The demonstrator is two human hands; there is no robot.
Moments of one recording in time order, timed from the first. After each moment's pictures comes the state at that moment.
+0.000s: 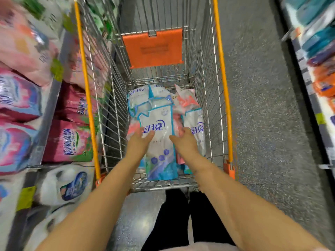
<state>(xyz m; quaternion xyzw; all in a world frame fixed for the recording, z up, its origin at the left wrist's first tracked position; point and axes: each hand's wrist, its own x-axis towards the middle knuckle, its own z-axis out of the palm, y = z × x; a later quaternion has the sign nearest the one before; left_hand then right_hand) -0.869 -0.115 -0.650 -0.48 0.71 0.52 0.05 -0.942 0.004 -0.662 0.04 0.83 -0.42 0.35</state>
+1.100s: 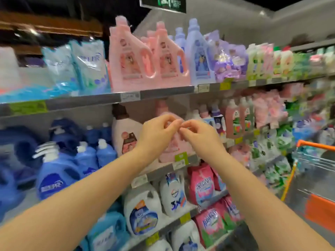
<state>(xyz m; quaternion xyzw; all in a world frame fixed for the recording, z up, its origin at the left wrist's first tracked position) -0.398 -0.026 -0.171 -0.46 0.76 0.06 -0.46 -0.528 -0.024 -0.189 -0.68 0.51 -0.50 0.15</state>
